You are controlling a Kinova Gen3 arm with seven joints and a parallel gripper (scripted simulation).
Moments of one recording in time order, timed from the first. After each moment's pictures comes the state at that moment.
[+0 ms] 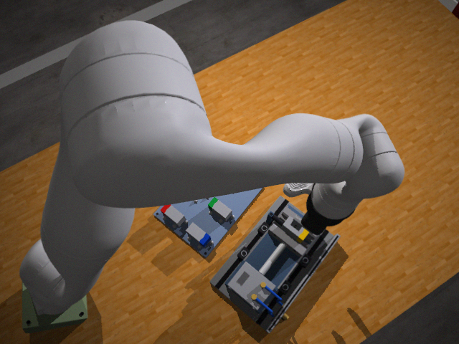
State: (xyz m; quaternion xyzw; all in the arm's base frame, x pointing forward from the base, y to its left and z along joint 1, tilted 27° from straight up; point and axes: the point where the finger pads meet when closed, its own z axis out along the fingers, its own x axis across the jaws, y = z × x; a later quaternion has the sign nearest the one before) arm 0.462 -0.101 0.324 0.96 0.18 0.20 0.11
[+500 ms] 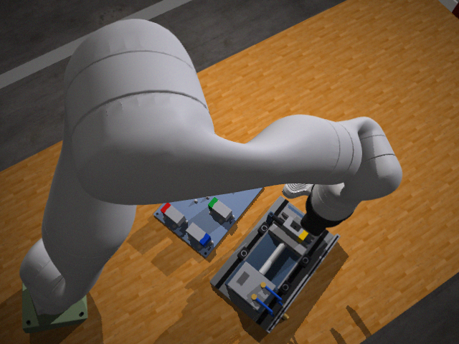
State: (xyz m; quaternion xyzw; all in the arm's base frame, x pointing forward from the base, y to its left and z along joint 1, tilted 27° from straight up) arm 0.464 -0.102 0.319 0.96 0.18 0.20 0.11
